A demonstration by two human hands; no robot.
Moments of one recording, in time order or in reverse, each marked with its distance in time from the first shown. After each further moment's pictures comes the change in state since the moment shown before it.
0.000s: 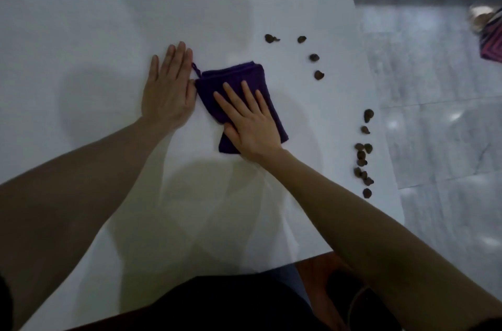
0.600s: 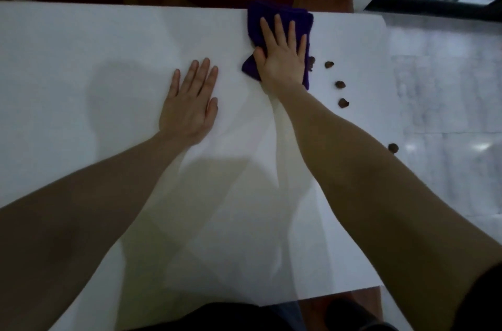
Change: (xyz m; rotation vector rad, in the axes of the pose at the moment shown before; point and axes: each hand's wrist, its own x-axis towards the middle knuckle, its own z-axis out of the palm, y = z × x) left_hand -0.001 0.001 0.004 0.012 0.007 0.006; right_hand 0.156 0.066 -0.034 -0.001 0.047 0.332
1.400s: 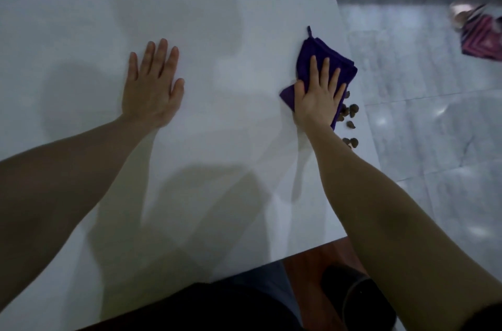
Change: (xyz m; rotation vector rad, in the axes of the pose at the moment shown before) left_hand -0.001 0.003 -0.006 0.004 -0.039 0.007; right_hand -0.148 0.120 -0.002 0.054 0.107 0.471
